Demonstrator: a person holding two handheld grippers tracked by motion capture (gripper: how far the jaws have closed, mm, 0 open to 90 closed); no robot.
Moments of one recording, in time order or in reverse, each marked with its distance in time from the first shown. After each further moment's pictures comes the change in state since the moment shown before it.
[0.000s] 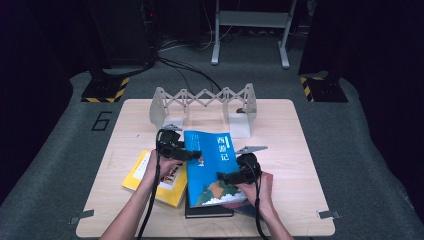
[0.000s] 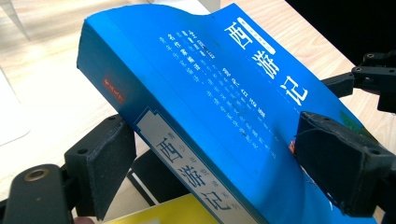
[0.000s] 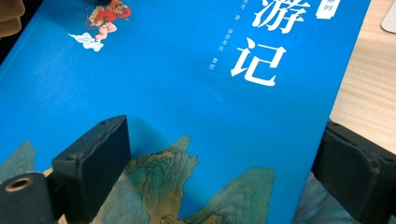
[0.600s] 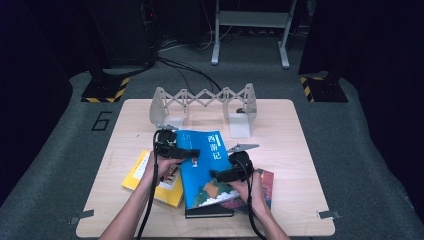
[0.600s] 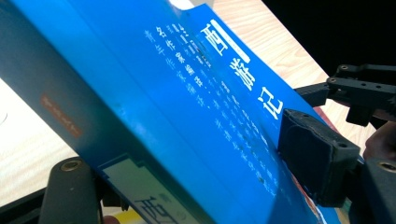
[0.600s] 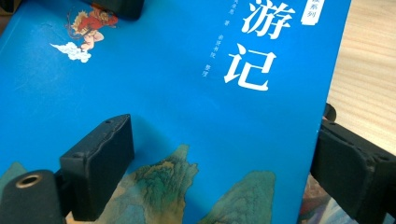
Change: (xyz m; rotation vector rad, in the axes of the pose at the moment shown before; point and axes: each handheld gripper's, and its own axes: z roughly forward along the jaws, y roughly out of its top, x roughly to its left) left arm 0.013 -0.007 0.000 -0.008 -0.087 -0.099; right arm 0.012 0.011 0.015 -0.025 0.003 -0.051
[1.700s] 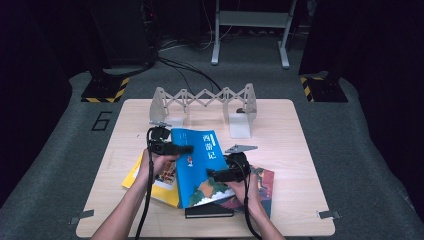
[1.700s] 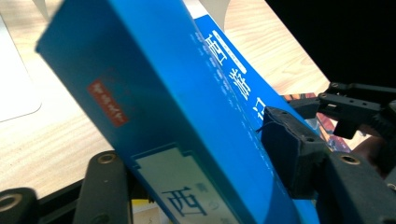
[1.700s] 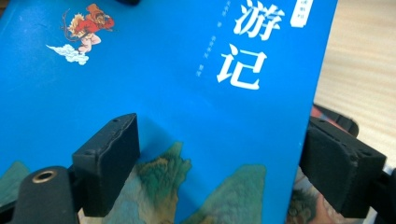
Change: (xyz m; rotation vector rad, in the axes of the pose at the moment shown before) left arm 0.006 0.005 -0.019 -0.010 0.022 -0.048; right arm 0.002 -0.003 0.010 -0.058 0.039 0.015
